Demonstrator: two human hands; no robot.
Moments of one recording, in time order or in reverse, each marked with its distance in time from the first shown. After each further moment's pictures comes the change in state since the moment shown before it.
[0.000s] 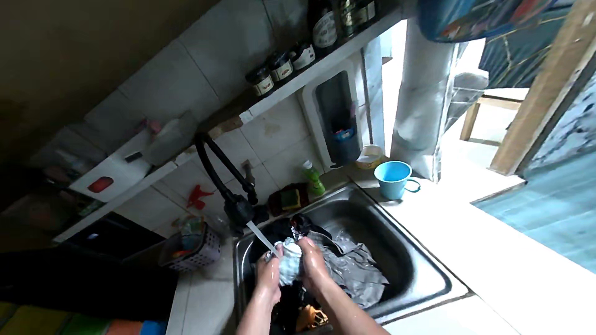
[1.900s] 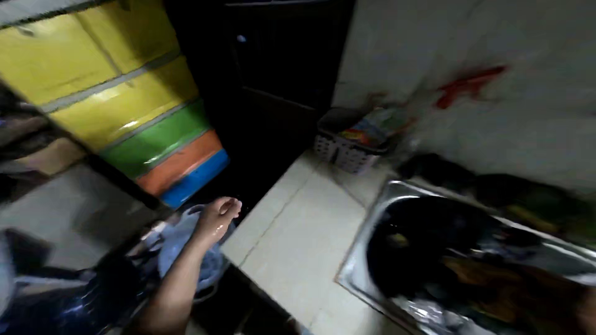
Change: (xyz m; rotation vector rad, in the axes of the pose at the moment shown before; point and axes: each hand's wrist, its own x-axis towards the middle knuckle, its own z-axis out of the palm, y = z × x) left_hand -0.152 -0.101 -0.447 0.314 0.549 -0.086; right_hand -0.091 -0.044 0.059 -1.940 -0.671 -0.697
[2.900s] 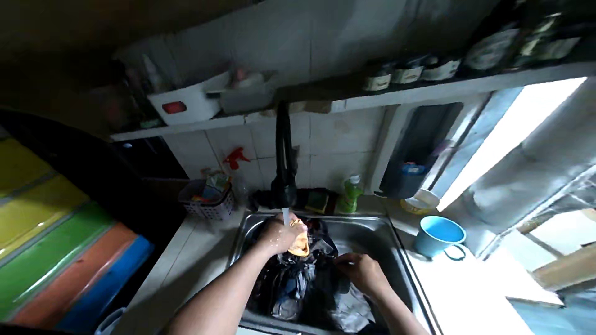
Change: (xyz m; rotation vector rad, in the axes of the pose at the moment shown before) left_hand -0.108 0.331 0.366 0.298 -0.556 0.523; right_hand -0.030 0.204 0.030 0.492 -0.078 0.429
